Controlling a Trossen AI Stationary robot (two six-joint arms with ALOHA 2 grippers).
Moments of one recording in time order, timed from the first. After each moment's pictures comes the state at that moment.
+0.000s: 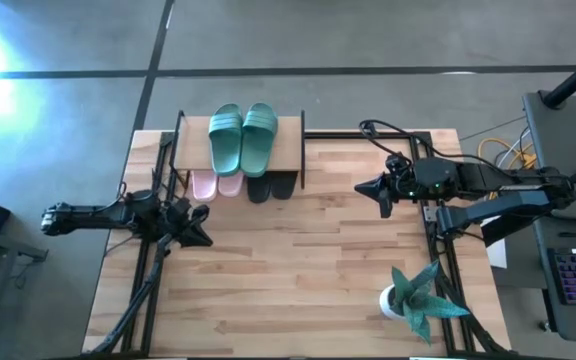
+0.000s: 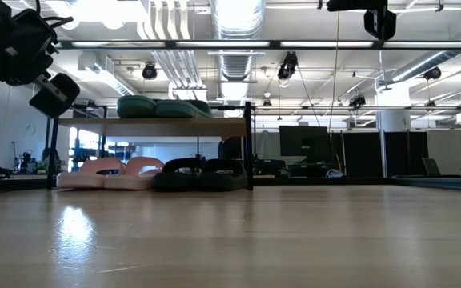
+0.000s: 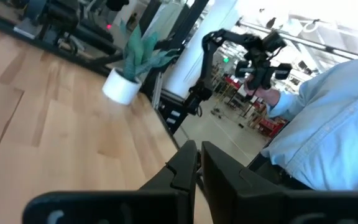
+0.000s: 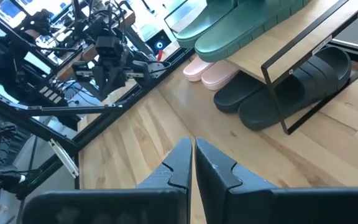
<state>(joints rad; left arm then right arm) 0.01 0.09 0.01 0.08 0.48 -0.59 0.05 0.86 0.93 -0.47 0.21 0.69</state>
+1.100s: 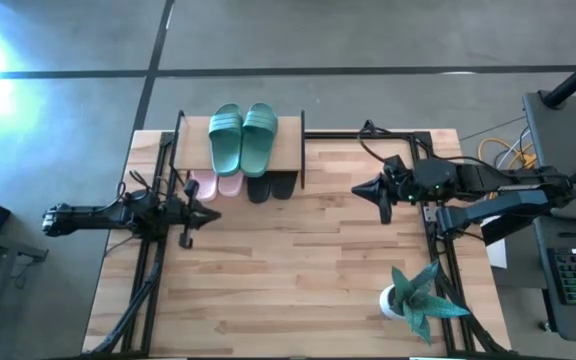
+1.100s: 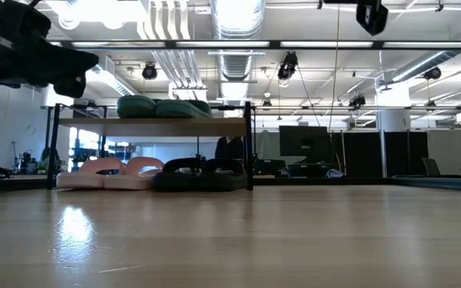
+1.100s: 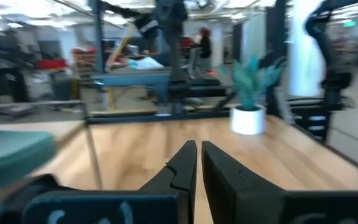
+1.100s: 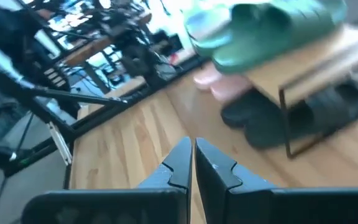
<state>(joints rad) 0.01 0.07 0.01 0.09 0.05 0.04 0.07 0.87 0.93 -0.41 0.20 0.53</state>
